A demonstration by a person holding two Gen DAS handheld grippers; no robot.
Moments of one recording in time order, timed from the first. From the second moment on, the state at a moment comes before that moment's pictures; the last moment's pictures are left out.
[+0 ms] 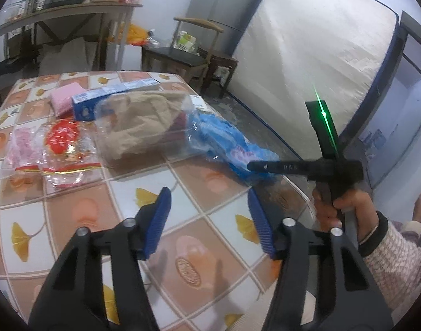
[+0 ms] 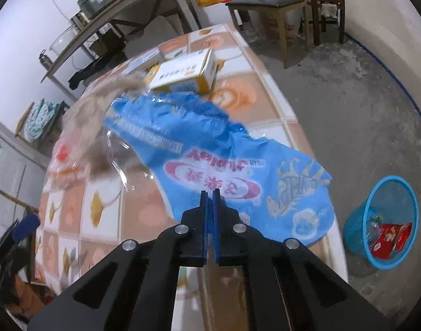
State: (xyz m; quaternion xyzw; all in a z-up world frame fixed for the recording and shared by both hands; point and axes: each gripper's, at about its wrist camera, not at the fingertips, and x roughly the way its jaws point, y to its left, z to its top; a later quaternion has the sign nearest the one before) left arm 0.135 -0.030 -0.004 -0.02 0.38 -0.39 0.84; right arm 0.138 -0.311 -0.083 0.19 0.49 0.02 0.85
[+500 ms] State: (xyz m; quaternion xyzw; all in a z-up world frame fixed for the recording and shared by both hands) left arm 0.128 -0.057 -0.005 -0.01 0.39 -0.43 0.81; right arm 0.074 -0.304 -0.054 0.25 0.47 0.13 0.84
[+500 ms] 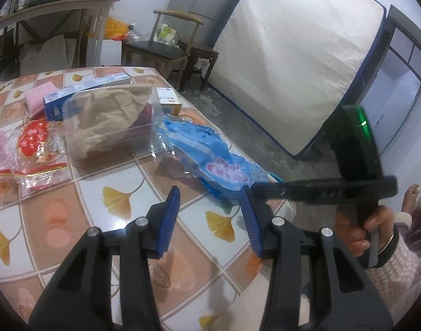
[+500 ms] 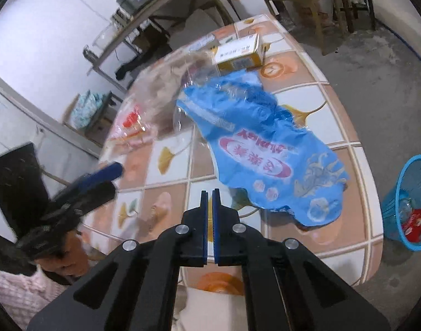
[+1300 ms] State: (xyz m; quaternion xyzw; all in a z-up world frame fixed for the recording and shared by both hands) left arm 0.134 -0.081 -0.029 0.03 0.42 -0.44 0.80; right arm 0.124 -0.310 -0.111 0.28 0.50 0.12 0.81
